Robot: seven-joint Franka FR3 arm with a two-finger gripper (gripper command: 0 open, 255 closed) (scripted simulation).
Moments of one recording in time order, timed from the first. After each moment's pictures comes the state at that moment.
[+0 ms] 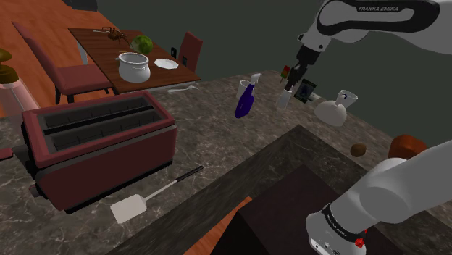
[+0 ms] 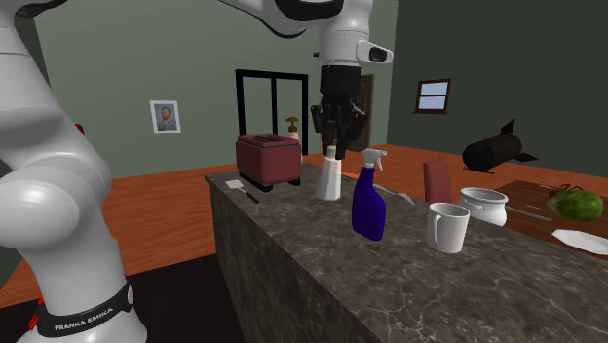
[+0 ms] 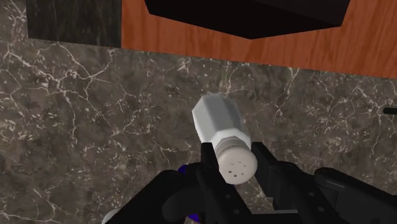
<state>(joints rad) -0.01 -0.27 -0.21 -2.09 0.04 1.80 -0.42</state>
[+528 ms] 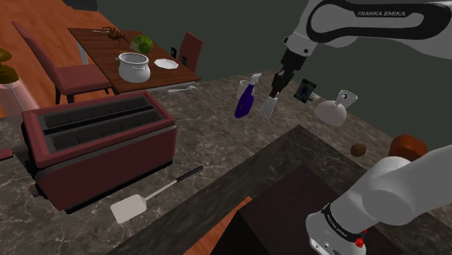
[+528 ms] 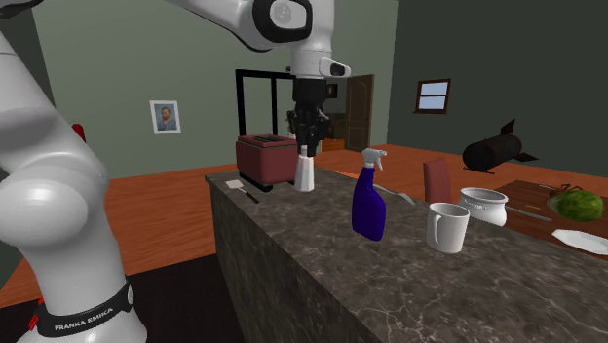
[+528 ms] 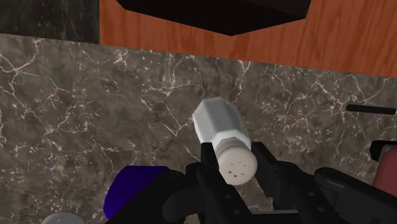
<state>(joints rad) 0.07 -0.33 -0.08 -2.19 0.07 1.86 -0.23</state>
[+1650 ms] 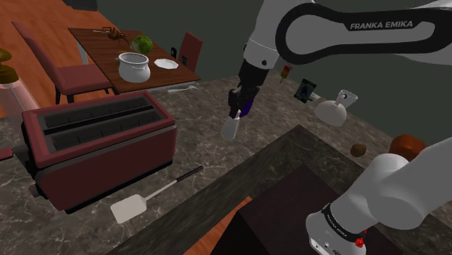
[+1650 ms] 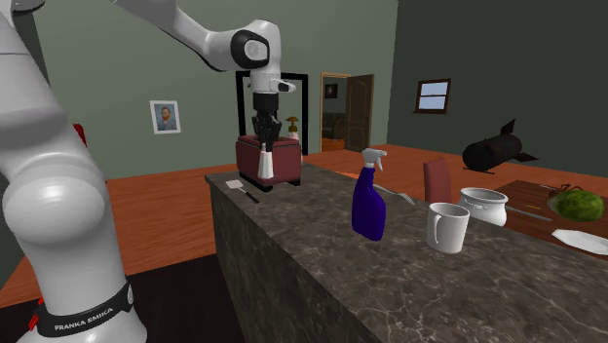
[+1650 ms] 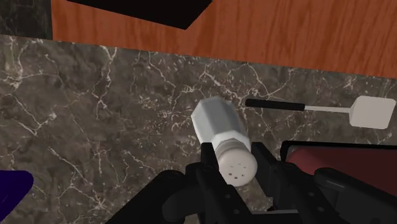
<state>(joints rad) 0.23 -0.25 0.21 -2.18 0.15 1.96 0.18</state>
